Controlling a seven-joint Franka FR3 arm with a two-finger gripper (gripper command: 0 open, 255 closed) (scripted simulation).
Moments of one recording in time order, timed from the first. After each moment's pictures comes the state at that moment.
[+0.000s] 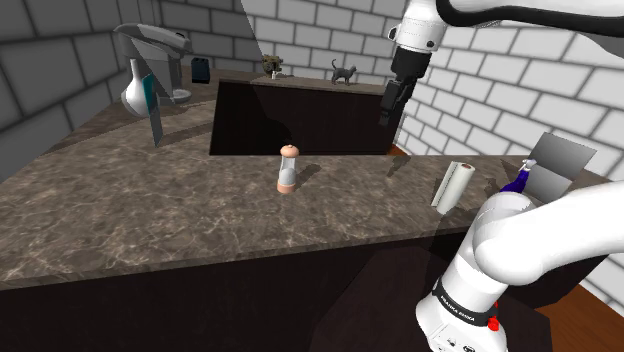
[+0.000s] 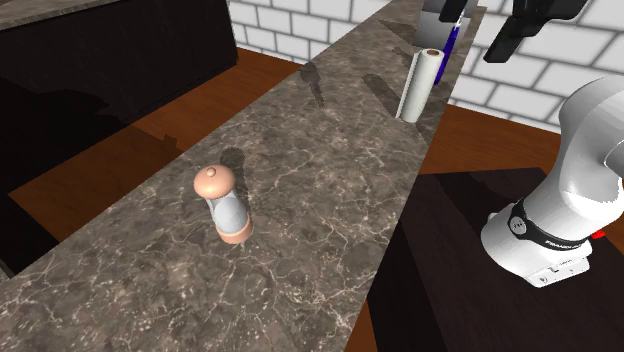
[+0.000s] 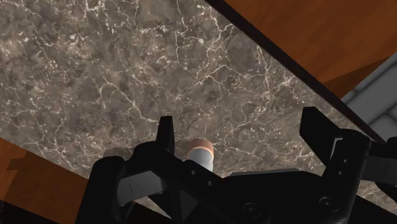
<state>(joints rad) 0.01 -0.78 -0.05 -2.28 -0.10 1.58 -0.10</state>
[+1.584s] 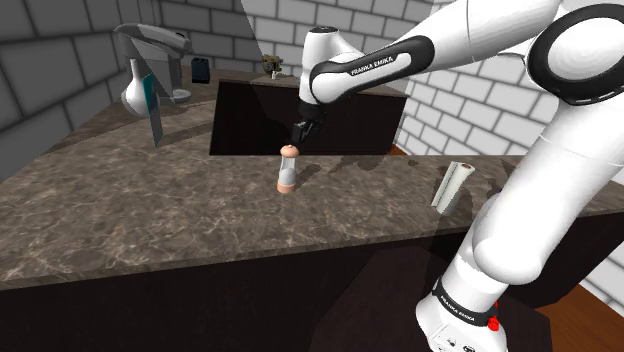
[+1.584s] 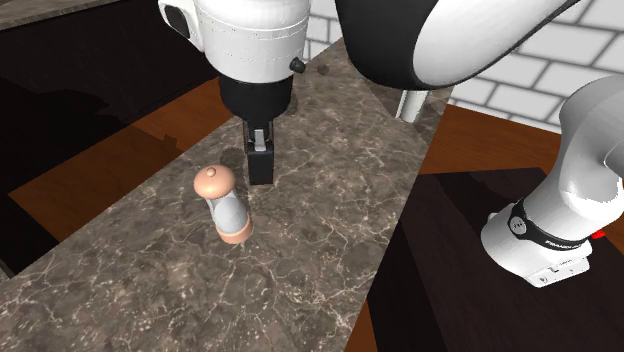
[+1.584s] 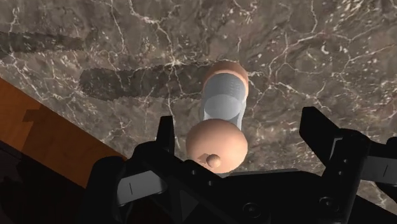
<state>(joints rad) 0.00 -0.07 -0.01 -2.10 -0.26 2.18 0.03</state>
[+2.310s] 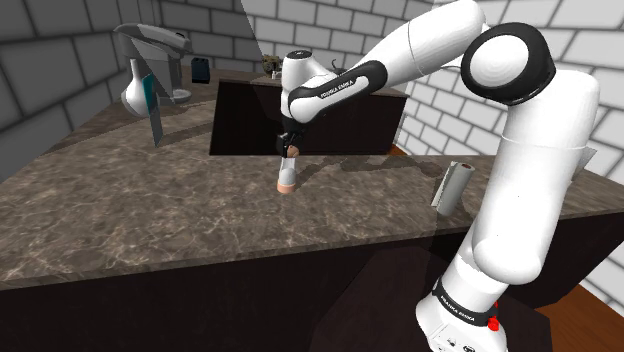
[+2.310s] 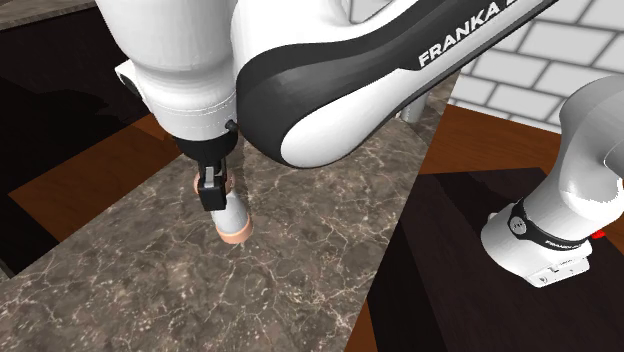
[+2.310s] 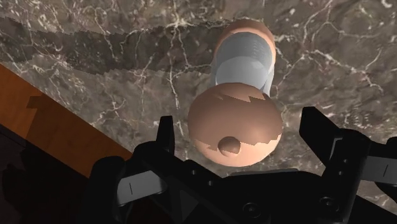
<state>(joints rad) 0.00 0.20 -0.02 -1.94 -0.33 2.29 0.07</state>
